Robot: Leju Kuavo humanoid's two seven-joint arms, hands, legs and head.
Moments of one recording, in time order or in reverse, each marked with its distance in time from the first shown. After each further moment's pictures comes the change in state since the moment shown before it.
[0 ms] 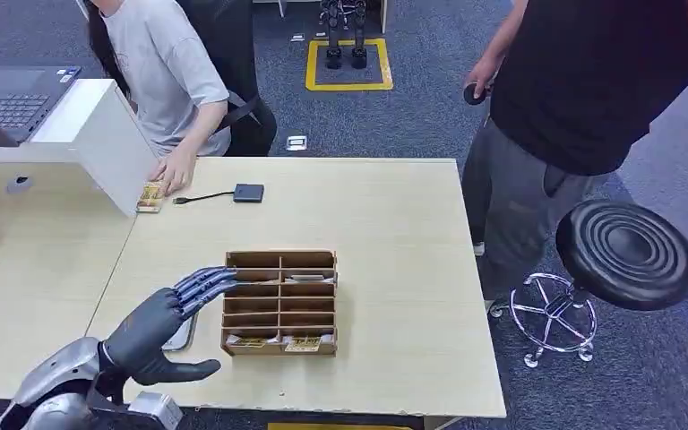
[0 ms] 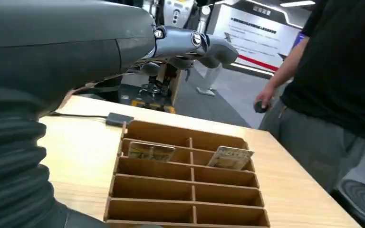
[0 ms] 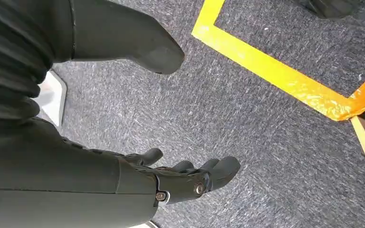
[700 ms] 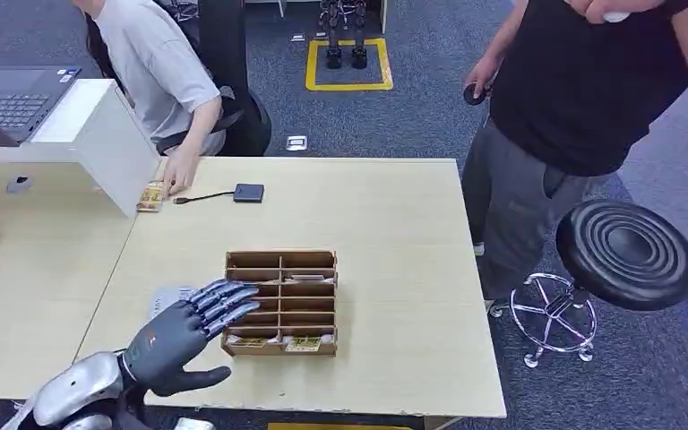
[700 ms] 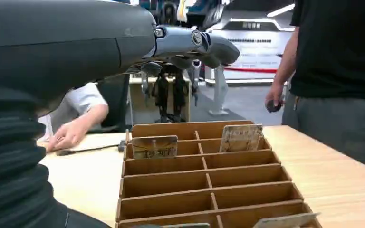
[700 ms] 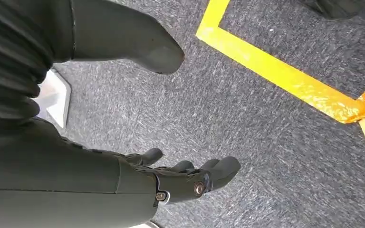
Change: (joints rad) left arm -0.005 0.015 -0.139 0.008 -0.323 0.170 0.102; right arm 0.007 0.000 0.000 0.002 0.000 0.001 0.010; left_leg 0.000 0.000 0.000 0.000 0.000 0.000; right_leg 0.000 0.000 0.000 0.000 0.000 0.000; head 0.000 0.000
